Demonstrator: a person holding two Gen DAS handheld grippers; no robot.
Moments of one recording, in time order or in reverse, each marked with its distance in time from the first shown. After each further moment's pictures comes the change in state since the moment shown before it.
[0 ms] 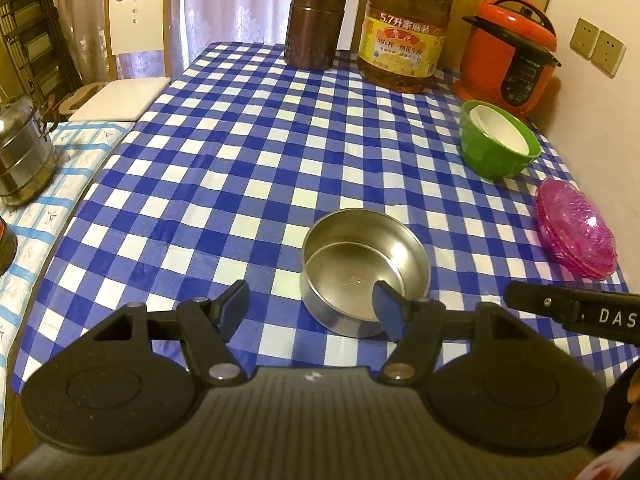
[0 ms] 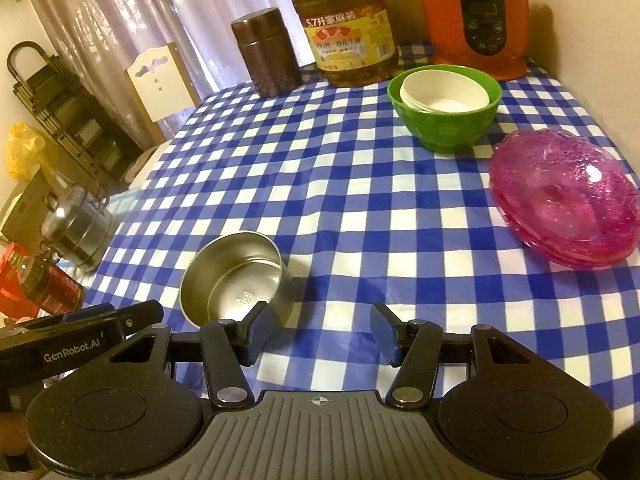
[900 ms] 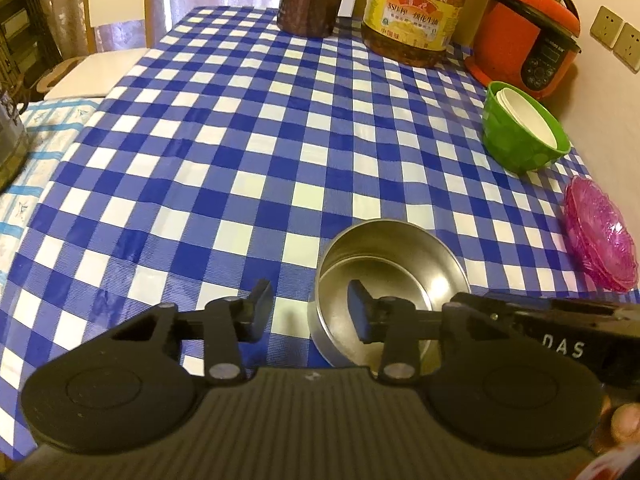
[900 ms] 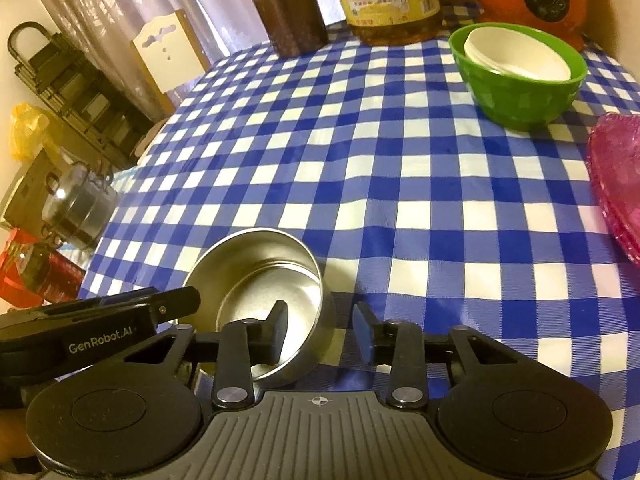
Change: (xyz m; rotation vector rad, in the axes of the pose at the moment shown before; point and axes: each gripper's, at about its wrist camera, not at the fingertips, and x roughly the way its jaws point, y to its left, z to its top) left arm 0.071 0.018 0.028 -0.002 0.098 -0.051; right arm 0.093 0.023 0.020 -0.008 0.098 0.050
